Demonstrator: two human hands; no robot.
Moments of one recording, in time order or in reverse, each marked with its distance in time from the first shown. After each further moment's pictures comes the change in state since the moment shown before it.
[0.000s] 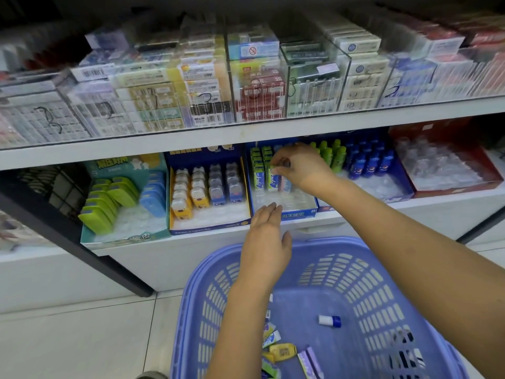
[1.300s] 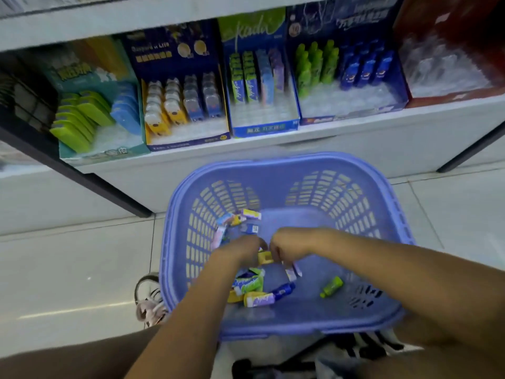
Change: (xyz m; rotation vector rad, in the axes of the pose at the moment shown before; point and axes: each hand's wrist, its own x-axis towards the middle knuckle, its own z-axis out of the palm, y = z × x) left_hand -0.100 -0.076 0.090 0.353 -1.013 -0.202; right_hand -0.209 0.019 0.140 -0.142 -1.137 -0.103
